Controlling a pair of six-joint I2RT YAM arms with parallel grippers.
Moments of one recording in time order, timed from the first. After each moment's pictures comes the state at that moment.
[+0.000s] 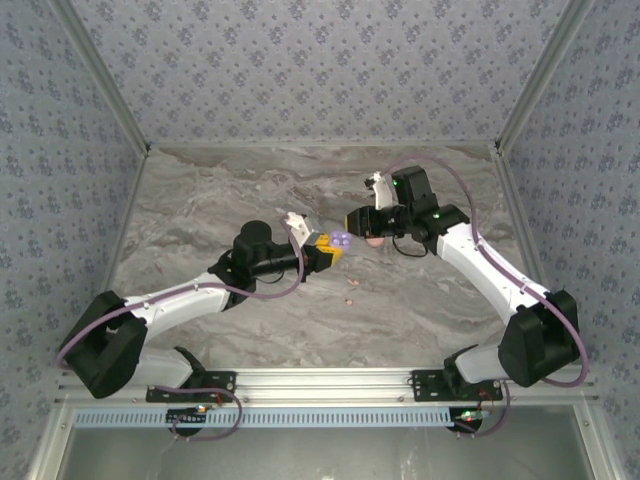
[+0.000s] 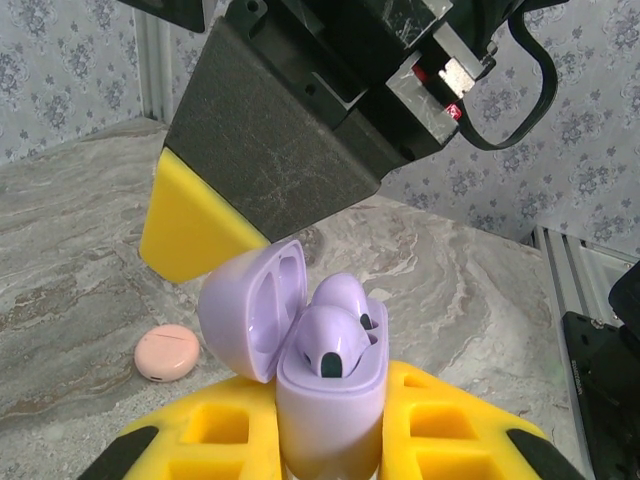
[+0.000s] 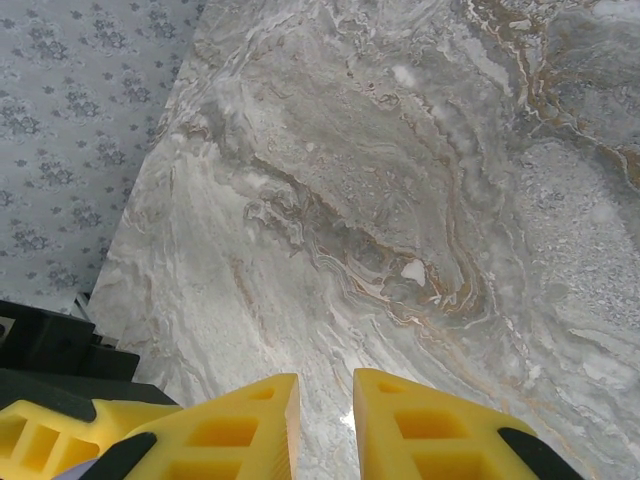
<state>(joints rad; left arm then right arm) -0.76 1.33 0.66 0.51 0.52 -0.11 0.44 1.38 1.13 -0.48 -0.55 0.38</state>
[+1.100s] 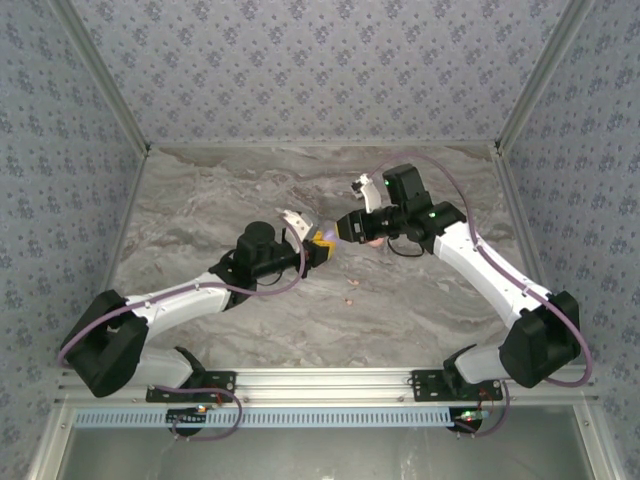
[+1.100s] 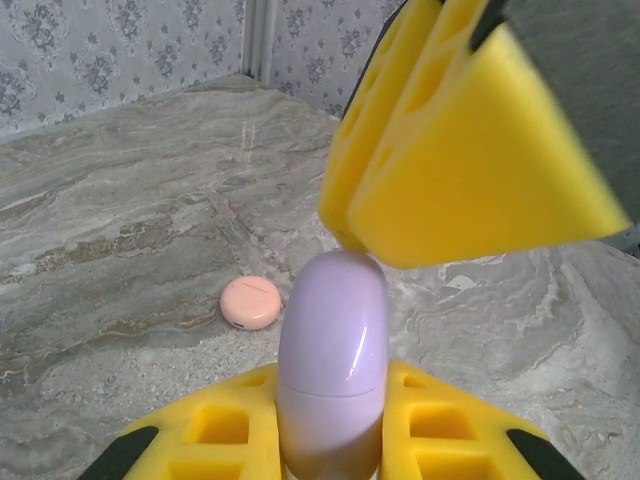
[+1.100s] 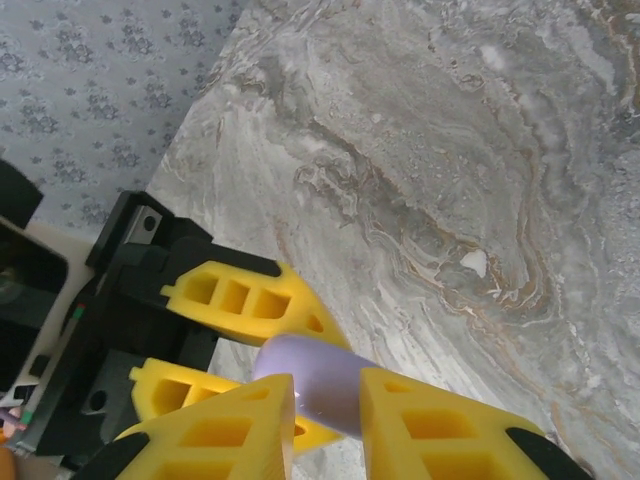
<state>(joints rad) -0.76 1.33 0.66 0.44 0.32 -0.14 0.51 1.38 1.20 -0.56 -0.60 0.27</state>
